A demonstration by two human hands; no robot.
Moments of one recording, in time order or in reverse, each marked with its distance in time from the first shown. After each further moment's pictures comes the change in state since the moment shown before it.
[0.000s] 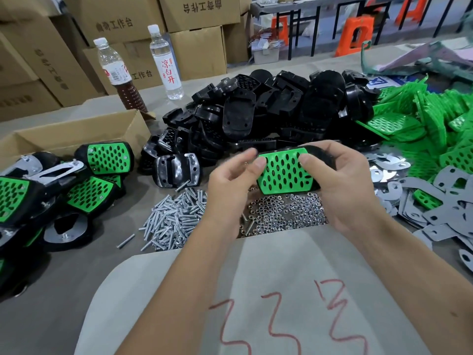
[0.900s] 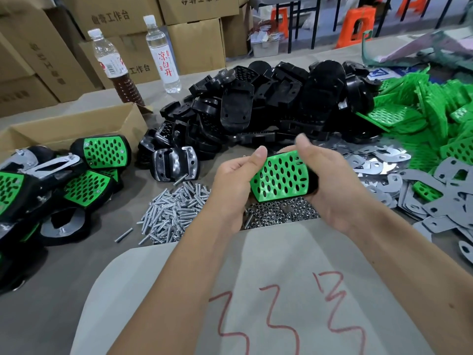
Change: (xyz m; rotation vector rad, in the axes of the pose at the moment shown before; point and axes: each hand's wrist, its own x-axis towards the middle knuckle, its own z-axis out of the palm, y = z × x) left_hand -0.012 0.014 0.009 -0.017 -0.164 -0.108; right_hand -0.005 -0.008 0.004 0.076 -0.186 0.314
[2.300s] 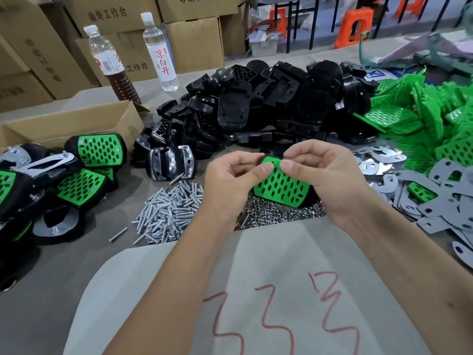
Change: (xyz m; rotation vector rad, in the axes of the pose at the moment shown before) left_hand 0.008 -0.014 -0.008 0.092 0.060 0.261; right_hand -0.001 -0.004 -0.008 -0.097 0.022 -0.148
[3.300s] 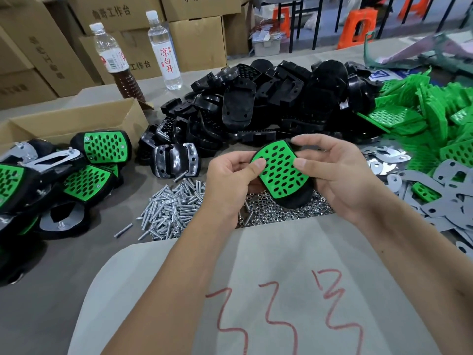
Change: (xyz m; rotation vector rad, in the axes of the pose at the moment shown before) left_hand 0.004 0.001 -0.002 -0.008 0.070 -0.096; right_hand 0.007 0.000 -0.010 0.157 -0.070 0.035
